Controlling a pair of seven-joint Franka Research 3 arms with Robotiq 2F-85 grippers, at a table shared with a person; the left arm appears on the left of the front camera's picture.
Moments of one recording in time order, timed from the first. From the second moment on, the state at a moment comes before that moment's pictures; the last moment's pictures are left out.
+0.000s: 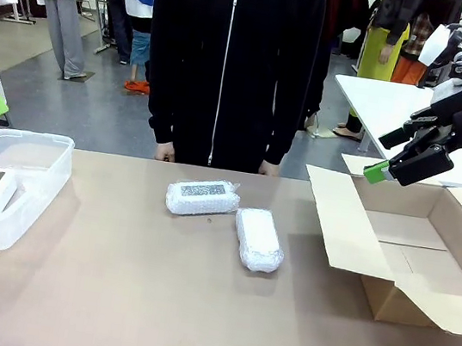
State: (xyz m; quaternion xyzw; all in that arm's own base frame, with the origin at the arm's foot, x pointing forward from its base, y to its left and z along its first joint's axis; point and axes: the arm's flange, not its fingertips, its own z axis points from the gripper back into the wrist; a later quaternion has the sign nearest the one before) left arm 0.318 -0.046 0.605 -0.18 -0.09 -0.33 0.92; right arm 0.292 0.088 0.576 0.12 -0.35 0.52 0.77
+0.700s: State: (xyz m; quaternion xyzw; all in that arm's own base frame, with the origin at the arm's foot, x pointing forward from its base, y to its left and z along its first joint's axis) left arm 0.298 -0.110 0.575 -0.21 -0.18 -0.49 0.83; right arm 0.292 0.088 0.576 0.12 -0.35 0.52 0.77
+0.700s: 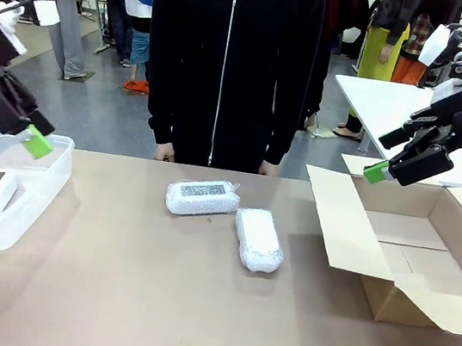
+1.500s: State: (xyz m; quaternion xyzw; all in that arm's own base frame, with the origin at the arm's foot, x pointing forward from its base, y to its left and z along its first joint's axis) left arm 0.291 -0.116 0.577 -0.18 -0.23 -0.49 0.82; right arm 0.292 0.088 0.576 0.12 -0.35 0.52 0.77
